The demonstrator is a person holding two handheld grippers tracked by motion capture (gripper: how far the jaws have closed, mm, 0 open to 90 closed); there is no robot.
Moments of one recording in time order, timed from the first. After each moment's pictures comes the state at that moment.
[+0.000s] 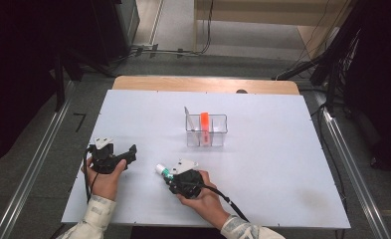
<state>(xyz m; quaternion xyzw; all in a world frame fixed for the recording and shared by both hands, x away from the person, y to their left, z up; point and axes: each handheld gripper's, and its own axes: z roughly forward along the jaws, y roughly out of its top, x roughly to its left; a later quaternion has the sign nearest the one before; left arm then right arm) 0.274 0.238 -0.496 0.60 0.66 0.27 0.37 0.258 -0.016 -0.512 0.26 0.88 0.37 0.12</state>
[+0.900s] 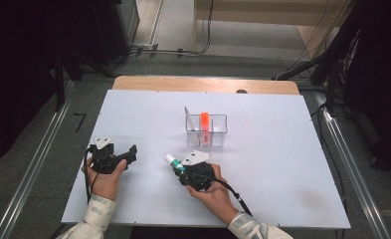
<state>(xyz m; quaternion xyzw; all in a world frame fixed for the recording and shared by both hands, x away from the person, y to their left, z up) 0.274 0.237 -0.496 0.60 0.66 0.27 0.37 0.272 -0.044 -0.490 0.30 0.86 0.40 0.13</state>
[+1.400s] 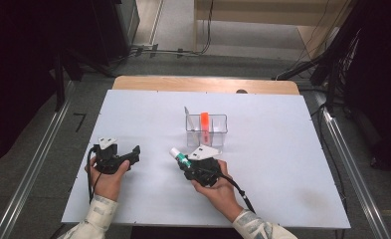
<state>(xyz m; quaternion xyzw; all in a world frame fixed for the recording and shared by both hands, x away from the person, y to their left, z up) 0.275 0.229 -0.495 0.61 0.65 0.26 0.37 0.277 -0.057 -0.477 0.31 0.84 0.41 0.14</state>
